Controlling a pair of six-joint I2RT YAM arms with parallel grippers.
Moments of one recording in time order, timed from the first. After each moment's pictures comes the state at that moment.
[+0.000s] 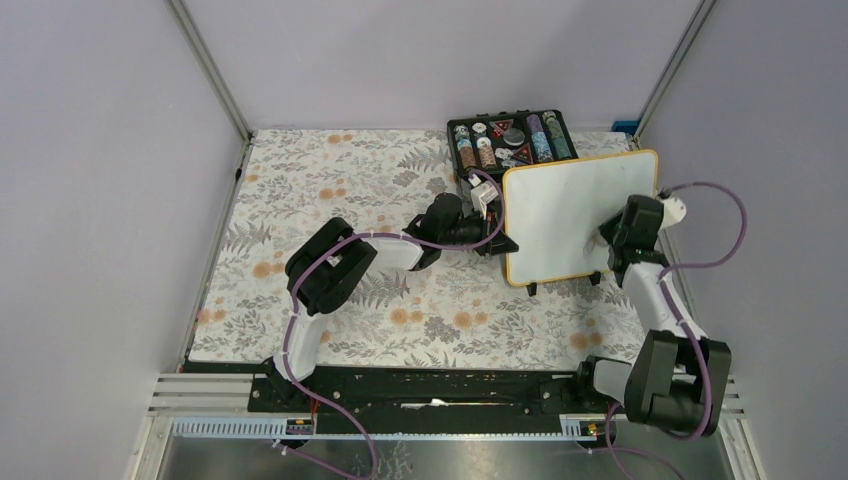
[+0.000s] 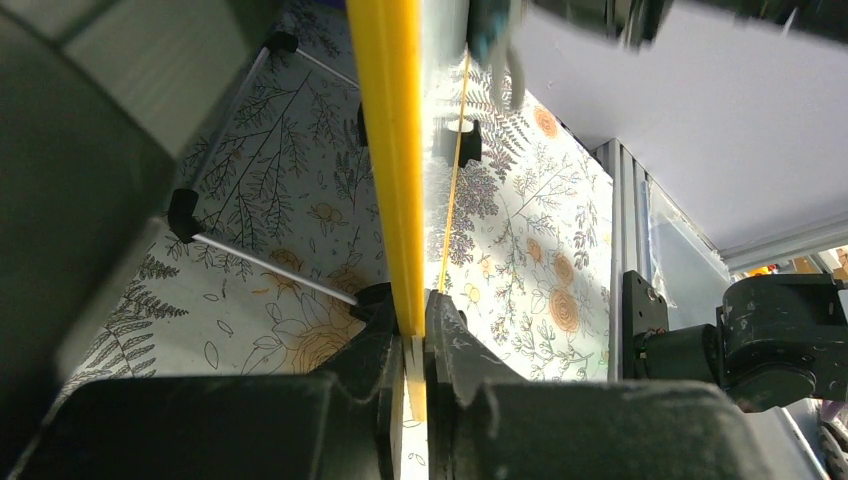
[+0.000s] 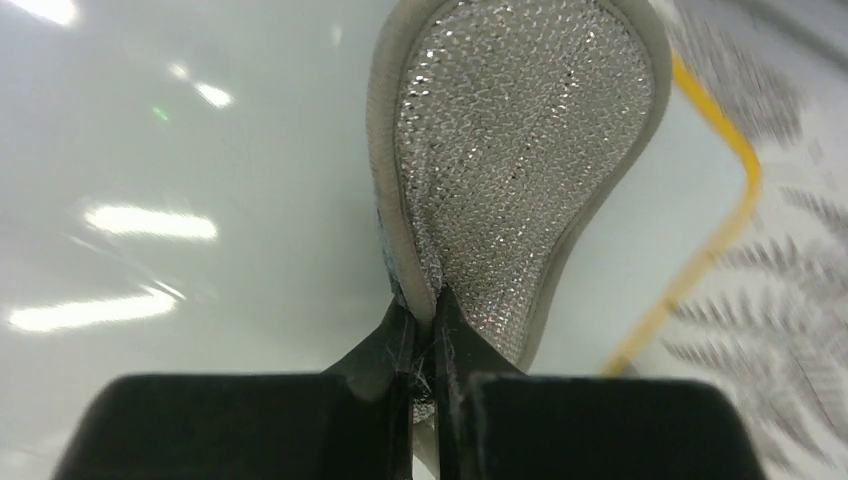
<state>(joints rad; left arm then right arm) -0.78 2.11 1.23 0.66 0.59 -0.54 -0.19 1.21 0.70 -0.01 0.20 0.67</state>
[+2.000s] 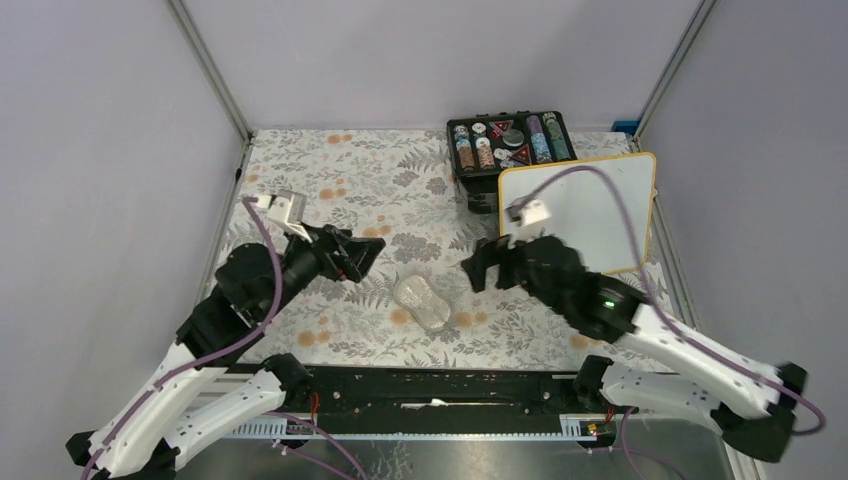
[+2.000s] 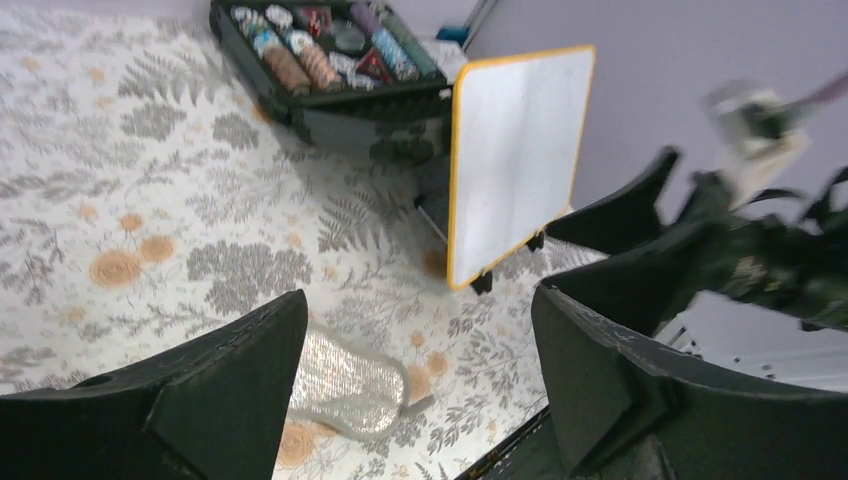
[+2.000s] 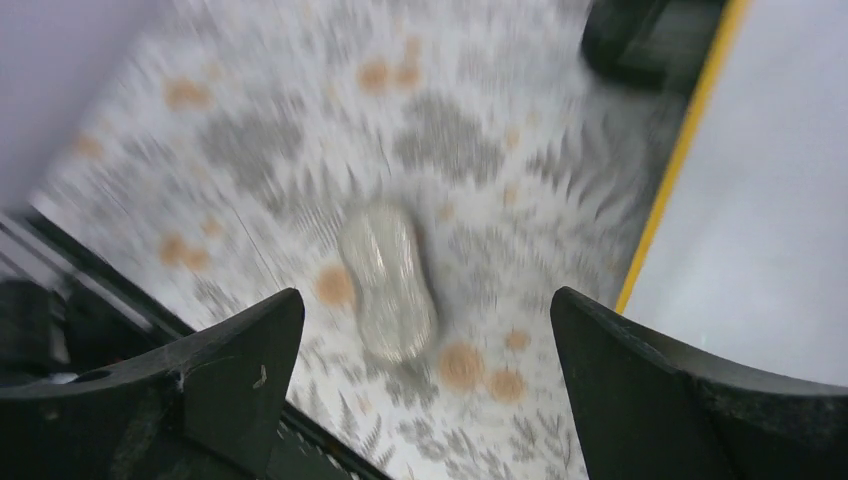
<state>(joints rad) -0.75 0.59 0.91 -0.42 -0.10 -0.50 0.98 0.94 0.85 -0.43 0.30 0.44</state>
